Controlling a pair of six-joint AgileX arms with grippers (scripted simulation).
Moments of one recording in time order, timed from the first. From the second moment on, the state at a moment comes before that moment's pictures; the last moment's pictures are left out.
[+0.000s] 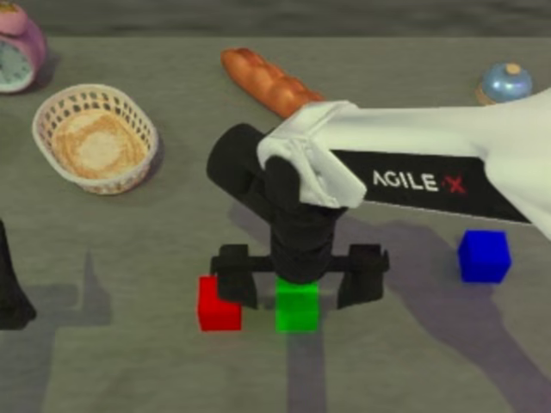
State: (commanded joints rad) left arm 0.00 0.00 0.00 0.00 0.00 0.00; right arm 0.82 2.21 1.61 -0.96 0.02 0.84
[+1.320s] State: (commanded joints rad) left arm 0.00 0.00 0.00 0.00 0.00 0.00; right arm 0.57 2.04 1.61 -1.13 0.01 0.60
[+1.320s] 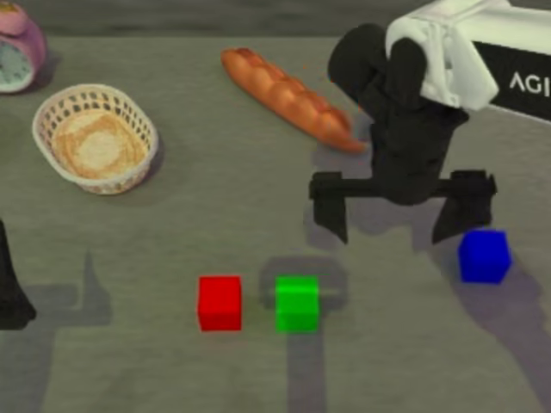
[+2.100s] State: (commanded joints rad) left arm 0.00 0.00 0.00 0.00 0.00 0.00; right arm 0.28 1.93 1.40 -1.04 0.00 0.33
